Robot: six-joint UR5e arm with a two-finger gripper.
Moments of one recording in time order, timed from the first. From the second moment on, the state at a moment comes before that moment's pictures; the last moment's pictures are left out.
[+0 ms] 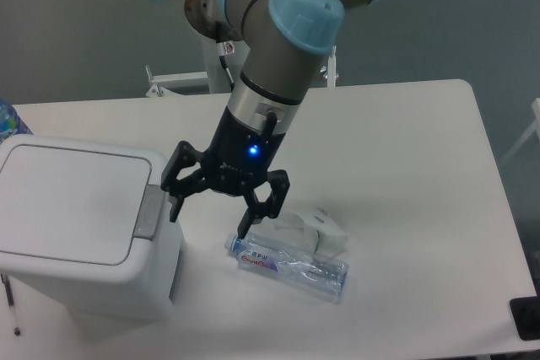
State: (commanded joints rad) arm 2.37 -1.81 -1.48 -1.06 0.98 0.28
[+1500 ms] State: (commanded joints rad) arm 2.35 -1.83 -1.49 -1.05 1.00 0.28
